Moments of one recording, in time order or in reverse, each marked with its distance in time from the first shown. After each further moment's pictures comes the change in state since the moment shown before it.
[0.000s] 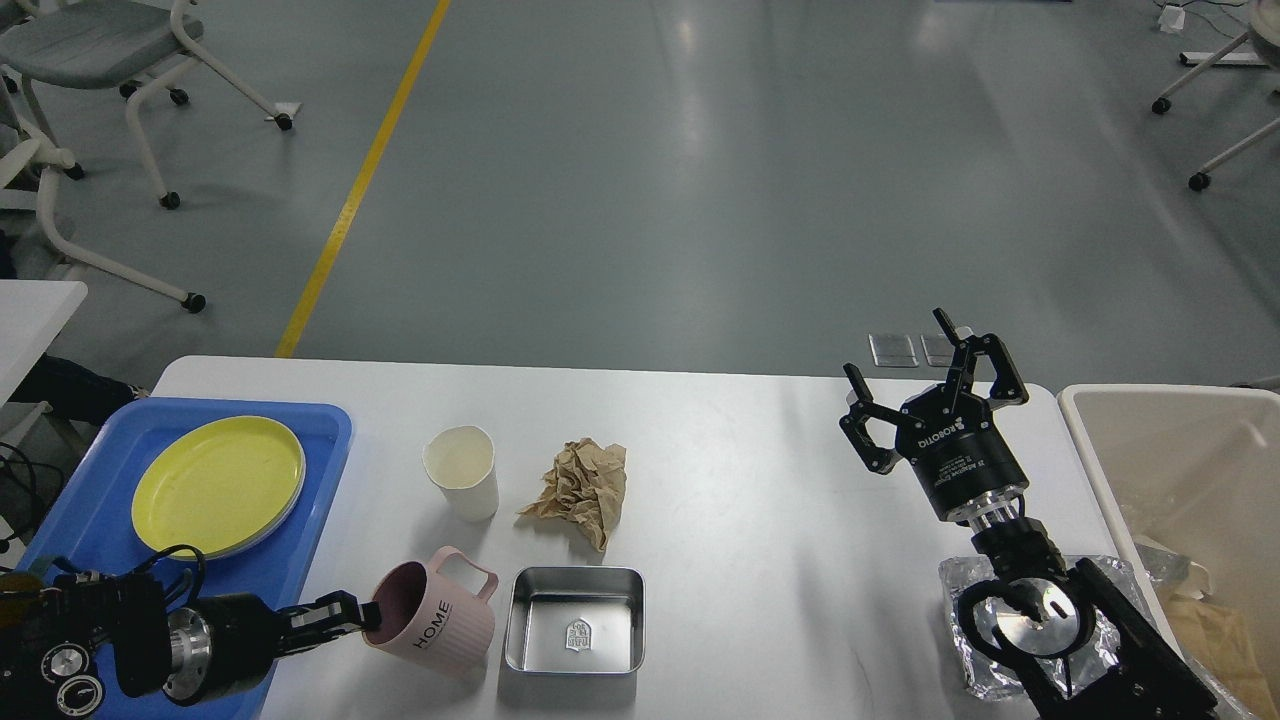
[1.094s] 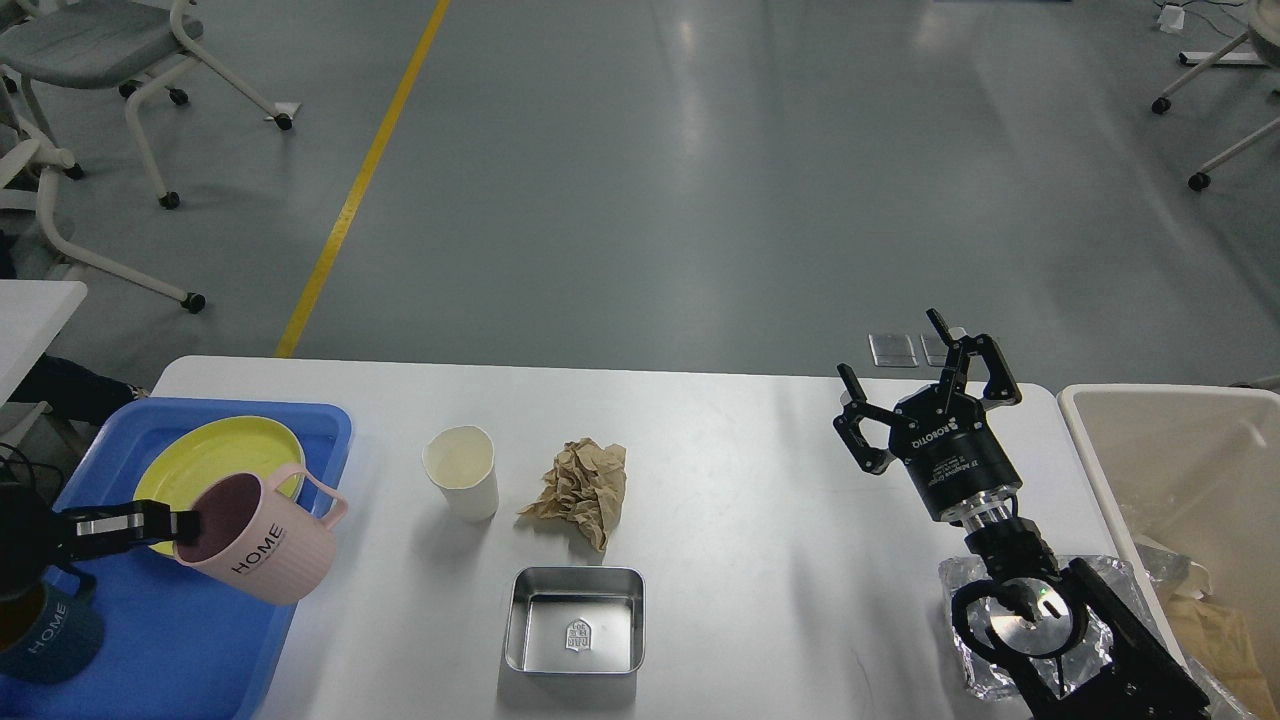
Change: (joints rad) left arm -0.105 0.525 -0.069 -0.179 -0.078 -0.133 -0.086; right arm 0.002 0.013 -0.002 -0.002 -0.003 0.000 -0.002
